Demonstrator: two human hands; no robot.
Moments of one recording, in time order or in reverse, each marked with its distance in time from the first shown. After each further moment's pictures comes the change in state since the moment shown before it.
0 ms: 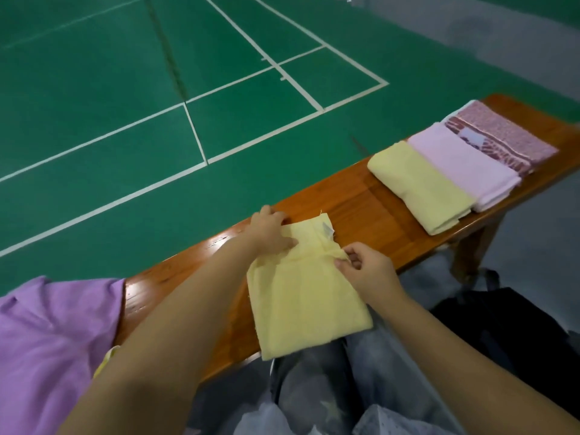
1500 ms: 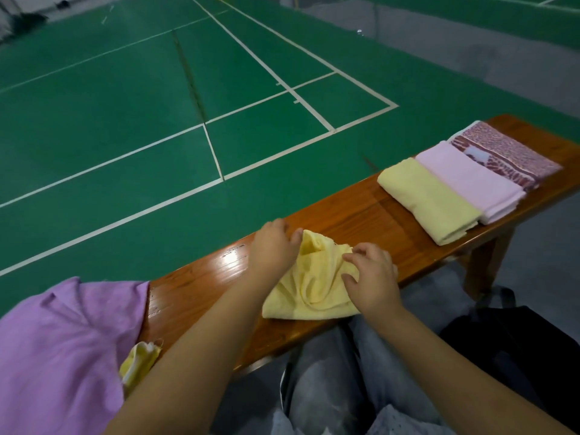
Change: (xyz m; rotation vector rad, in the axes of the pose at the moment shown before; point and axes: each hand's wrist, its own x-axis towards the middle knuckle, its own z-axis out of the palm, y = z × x) left_hand -0.072 0.022 -0.011 -0.268 0.325 -0.142; right_hand -0.015 -0.016 0.015 -0.382 0.184 -0.177
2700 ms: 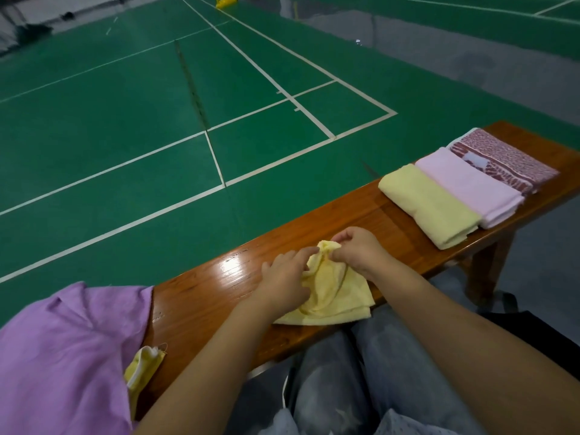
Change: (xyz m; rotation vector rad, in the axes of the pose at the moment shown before) left_hand -0.034 -0.015 0.007 0.132 -0.266 0.264; right_hand 0.065 -0.034 -0.017 0.496 -0.341 0.437
